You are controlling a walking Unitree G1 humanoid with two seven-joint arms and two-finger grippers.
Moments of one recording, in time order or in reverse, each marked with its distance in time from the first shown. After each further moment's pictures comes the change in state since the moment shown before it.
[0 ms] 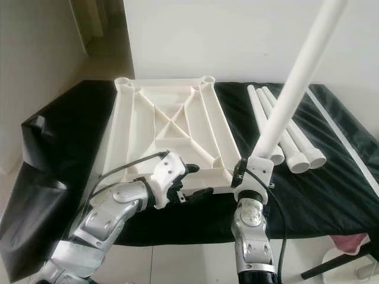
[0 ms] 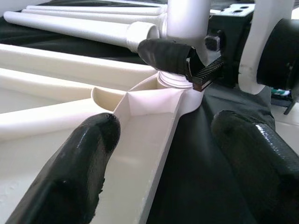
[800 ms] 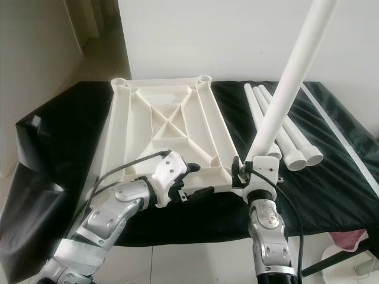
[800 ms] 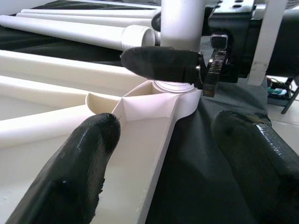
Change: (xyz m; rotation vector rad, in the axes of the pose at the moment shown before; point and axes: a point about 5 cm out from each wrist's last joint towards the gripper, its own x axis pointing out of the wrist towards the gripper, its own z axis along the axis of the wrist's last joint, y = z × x) left arm 0.001 -0.001 0.002 0.006 -0.005 -0.004; right arm 0.006 -0.012 0.007 -0.107 -0.088 0.359
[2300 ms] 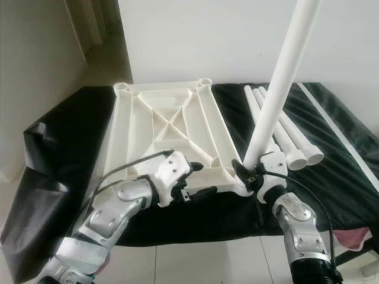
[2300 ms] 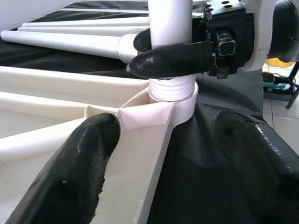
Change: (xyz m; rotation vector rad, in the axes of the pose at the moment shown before) left arm 0.003 0.000 0.006 0.035 -0.010 -0.014; right arm 0.011 -0.032 -0.006 -0.014 0.018 0.359
